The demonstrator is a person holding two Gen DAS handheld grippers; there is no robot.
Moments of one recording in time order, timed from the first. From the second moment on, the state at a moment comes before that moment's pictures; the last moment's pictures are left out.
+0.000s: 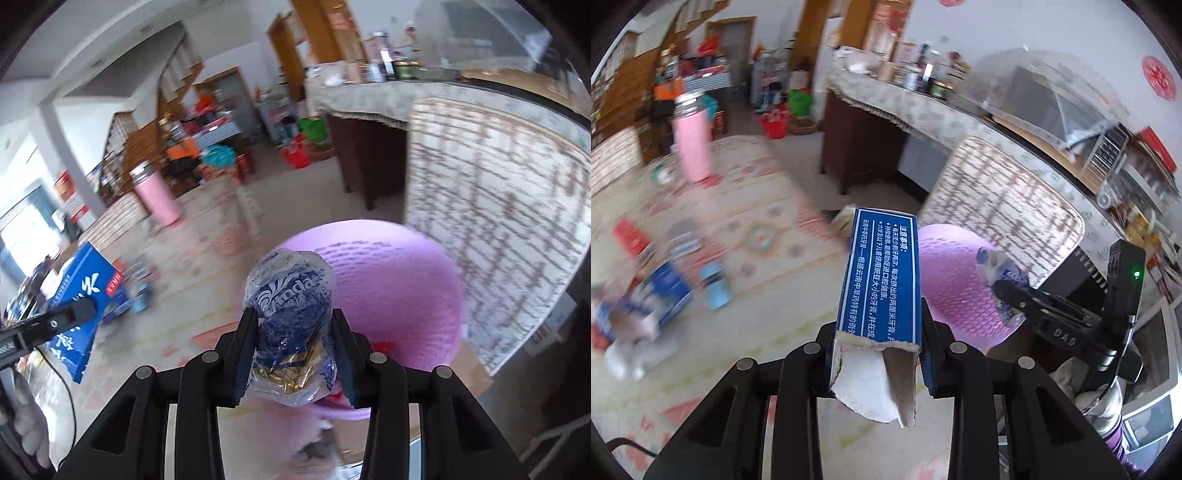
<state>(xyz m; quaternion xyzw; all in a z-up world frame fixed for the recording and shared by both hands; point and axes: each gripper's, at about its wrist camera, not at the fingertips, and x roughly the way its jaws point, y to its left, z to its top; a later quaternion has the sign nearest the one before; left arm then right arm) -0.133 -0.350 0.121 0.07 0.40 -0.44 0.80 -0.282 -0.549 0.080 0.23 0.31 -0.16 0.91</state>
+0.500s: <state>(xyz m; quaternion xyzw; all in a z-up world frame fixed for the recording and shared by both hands) -0.116 -0.477 0.099 0.10 0.43 -0.46 0.77 -0.283 -0.616 0.063 0.26 0.31 -0.20 0.89</state>
